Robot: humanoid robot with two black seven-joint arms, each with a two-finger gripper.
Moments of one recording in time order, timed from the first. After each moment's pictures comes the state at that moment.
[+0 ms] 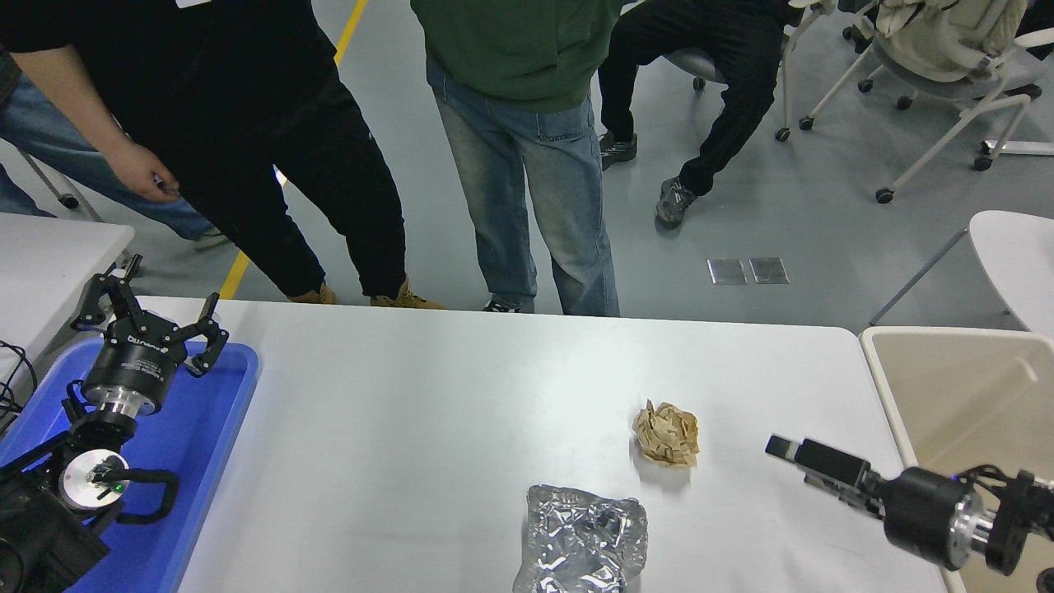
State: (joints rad) left arm -0.55 0.46 -0.62 -0.39 -0.23 -0.70 -0.59; right arm 0.59 -1.09 -0.06 1.60 -1.03 -0.17 0.39
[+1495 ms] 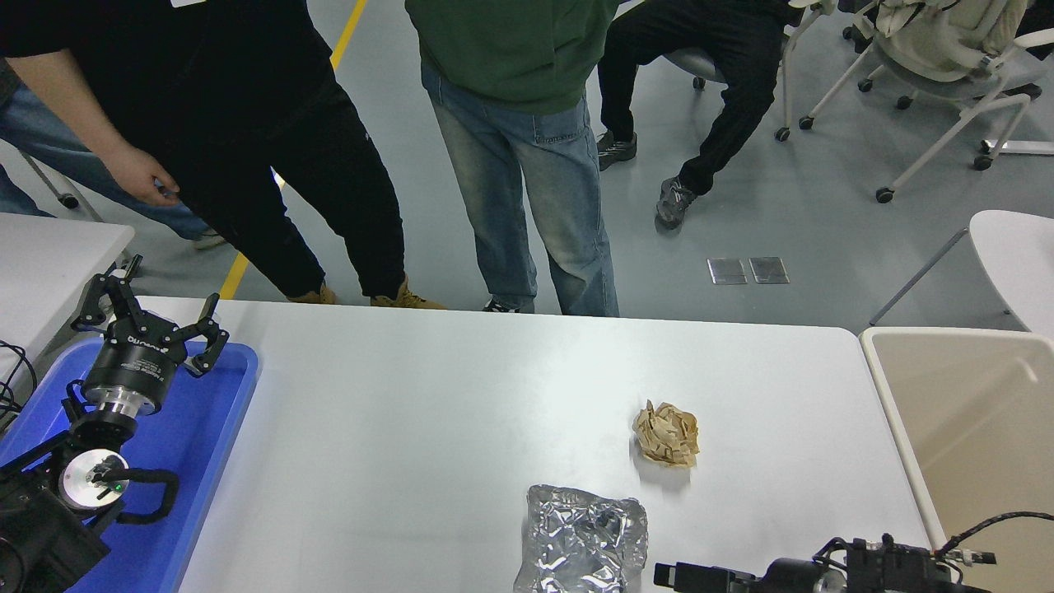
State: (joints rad) left arm -0.55 0.46 -0.62 -0.39 -0.23 -0.70 -0.59; right arm 0.65 -0.71 -0.18 1.55 -1.05 -0.17 0.14
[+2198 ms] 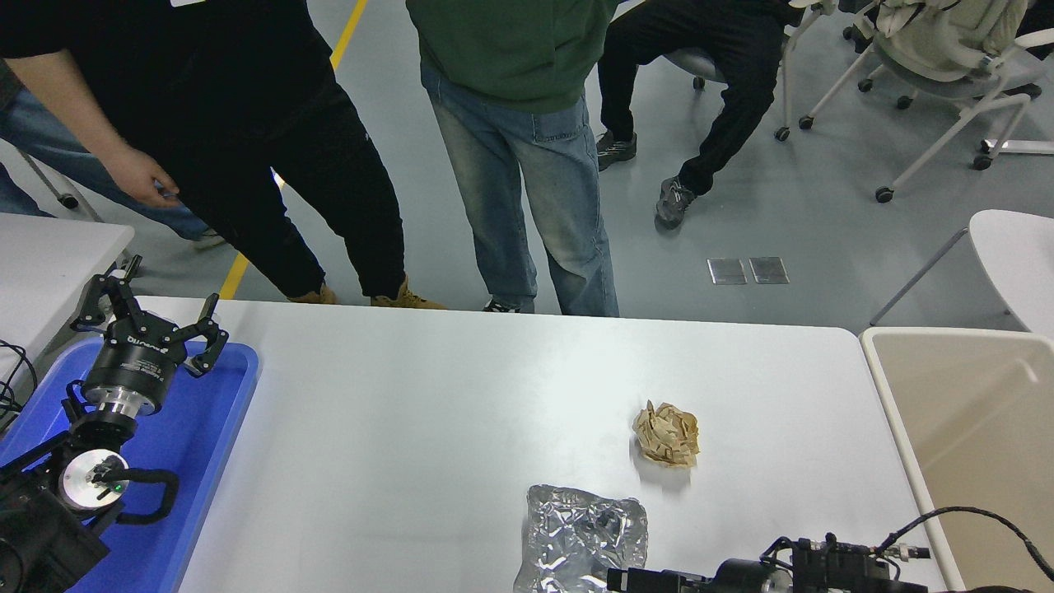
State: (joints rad) left arm -0.55 0.46 -0.62 -0.39 -0.23 -0.70 -0.59; right arm 0.65 -0.57 -0.19 1.46 -1.10 -0.18 0.14
